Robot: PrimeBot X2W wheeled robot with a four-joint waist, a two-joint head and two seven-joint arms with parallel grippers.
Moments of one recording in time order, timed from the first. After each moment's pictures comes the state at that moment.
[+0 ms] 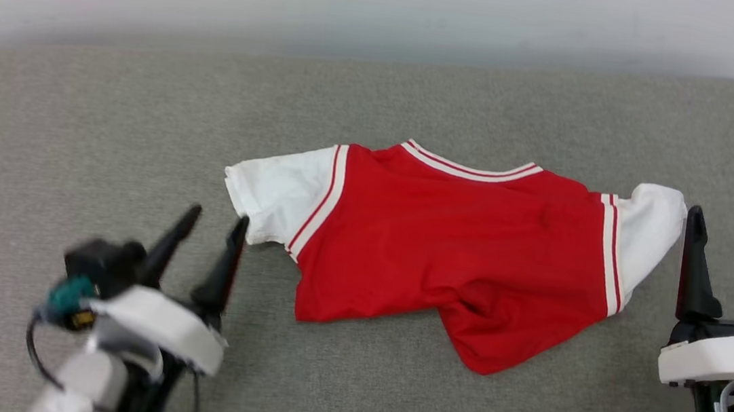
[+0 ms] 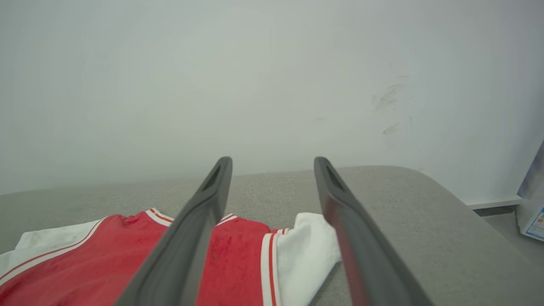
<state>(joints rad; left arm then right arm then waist) -0.17 0.23 -0.20 0.14 -0.48 -0.13 -0.16 -0.18 -0.09 -0.15 0.03 0.19 0.13 -0.13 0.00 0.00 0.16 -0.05</state>
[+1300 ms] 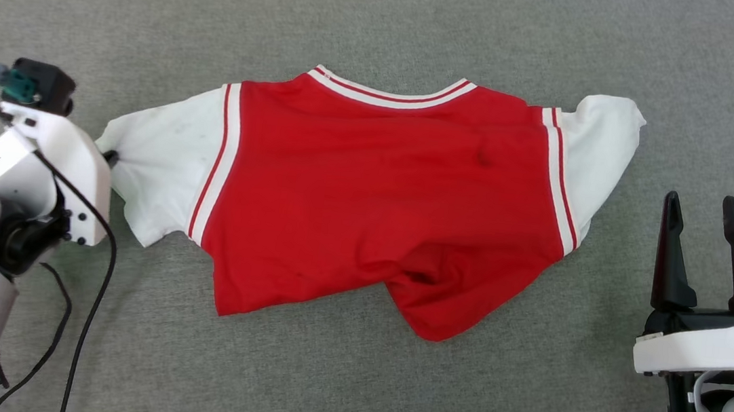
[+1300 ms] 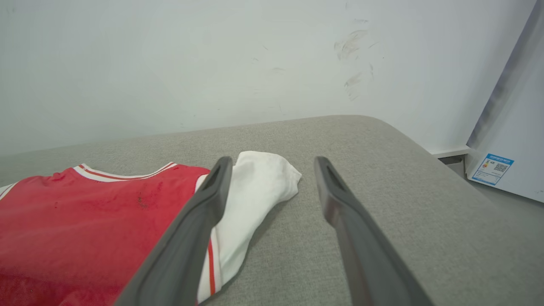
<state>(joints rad) -0.65 0.56 -0.31 0.44 -0.58 -0.10 0.63 -0.21 -0.05 -0.12 0.06 0.17 0.13 -0.20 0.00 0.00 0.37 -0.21</state>
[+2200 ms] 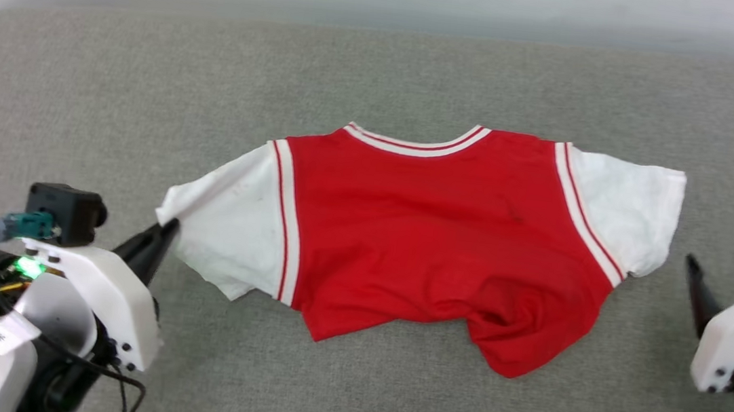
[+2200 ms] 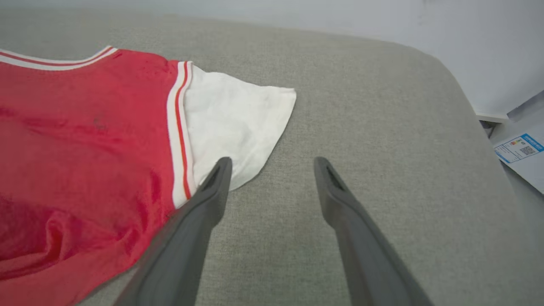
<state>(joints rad) -0.19 0.54 -0.23 -0.13 -0.64 0.02 0.40 -0.22 -0.24 -0.14 0.08 0.14 0.13 0.36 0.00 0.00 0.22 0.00</state>
